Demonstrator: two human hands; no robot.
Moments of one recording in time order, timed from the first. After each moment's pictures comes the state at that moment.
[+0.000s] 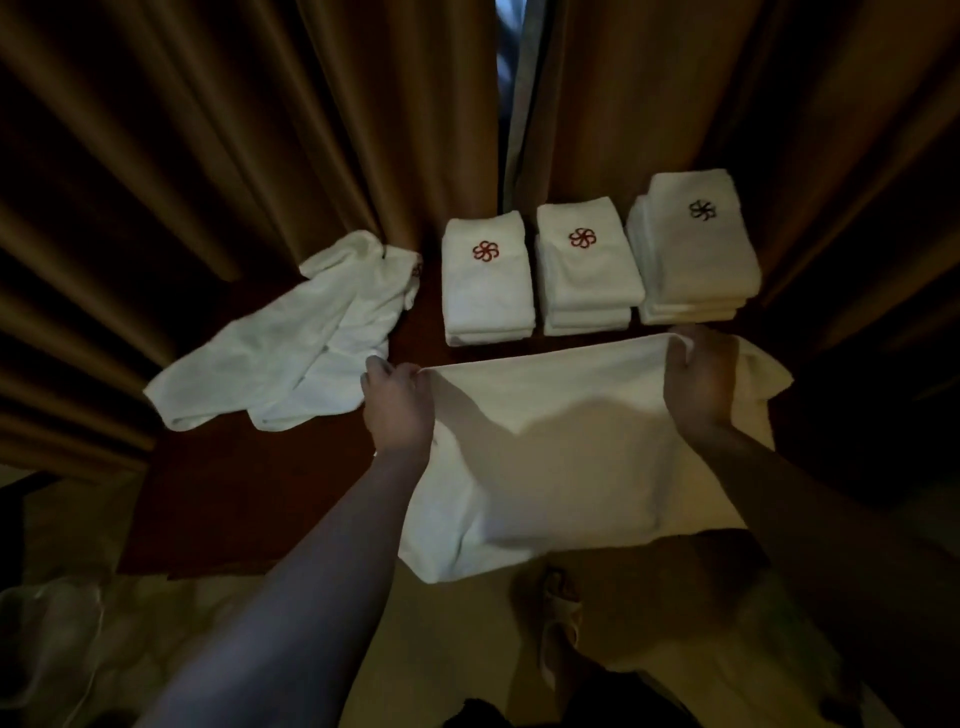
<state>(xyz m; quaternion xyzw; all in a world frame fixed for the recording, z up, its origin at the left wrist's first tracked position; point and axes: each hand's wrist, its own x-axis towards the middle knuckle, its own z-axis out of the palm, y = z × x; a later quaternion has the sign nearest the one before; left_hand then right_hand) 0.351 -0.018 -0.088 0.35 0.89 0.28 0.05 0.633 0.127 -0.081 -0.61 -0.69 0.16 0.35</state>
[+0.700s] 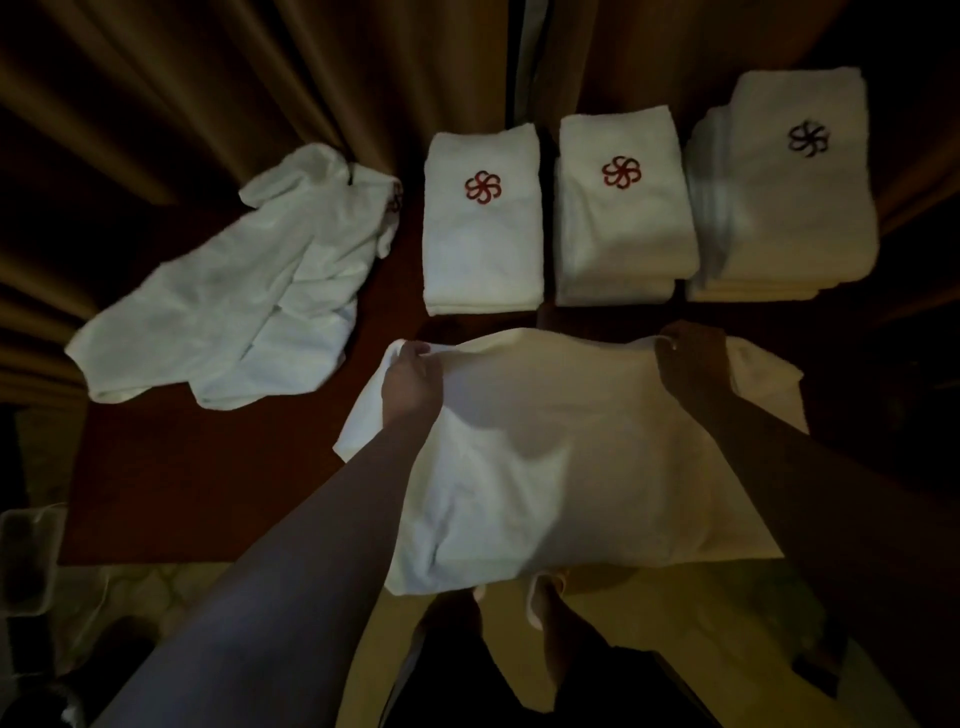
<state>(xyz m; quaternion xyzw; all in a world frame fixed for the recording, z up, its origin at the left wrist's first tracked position) 0.332 0.071 -0.209 0.28 0.89 0.27 0.24 0.609 0.251 -0.216 -0.62 -0.74 0.24 0.06</state>
